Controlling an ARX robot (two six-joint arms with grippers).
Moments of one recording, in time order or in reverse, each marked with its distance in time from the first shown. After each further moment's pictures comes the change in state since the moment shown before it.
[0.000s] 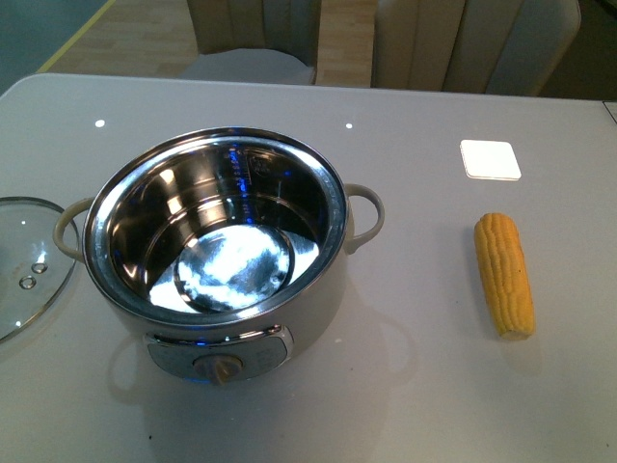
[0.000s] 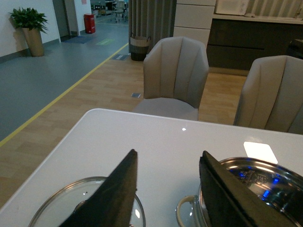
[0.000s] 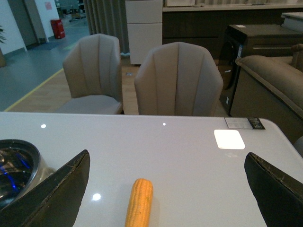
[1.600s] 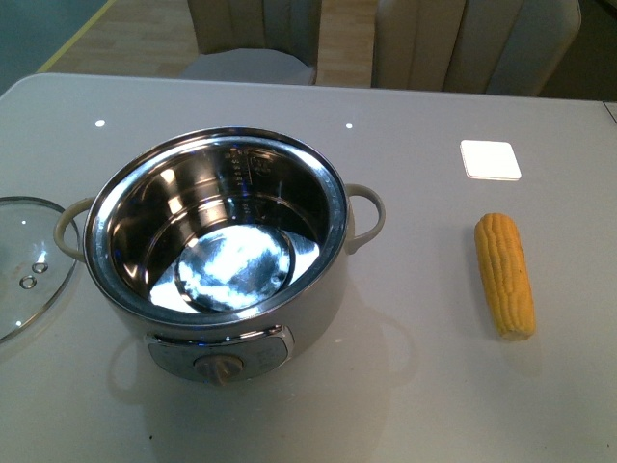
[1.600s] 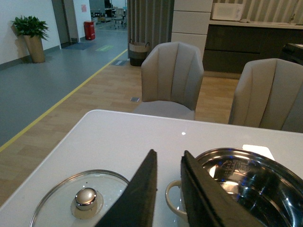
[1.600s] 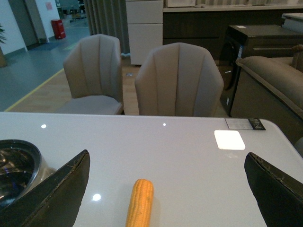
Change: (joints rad) left arm -0.148 -0.748 -0.011 -0.717 -0.146 0.008; right arm 0.000 0.000 0.000 0.000 0.000 0.000
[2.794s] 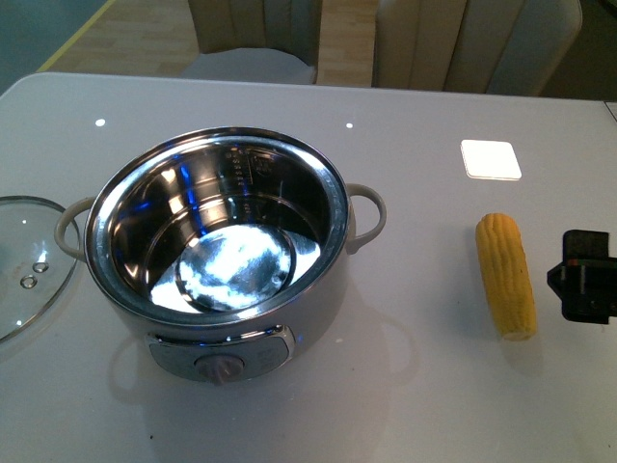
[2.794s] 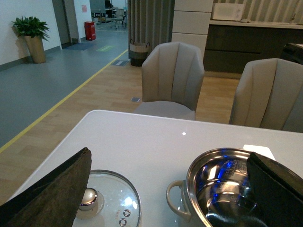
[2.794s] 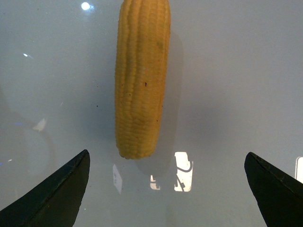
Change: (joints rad) left arm 0.000 -0.002 0.000 -0.002 0.000 0.002; right arm 0.115 1.813 0.523 0.326 0.093 0.102
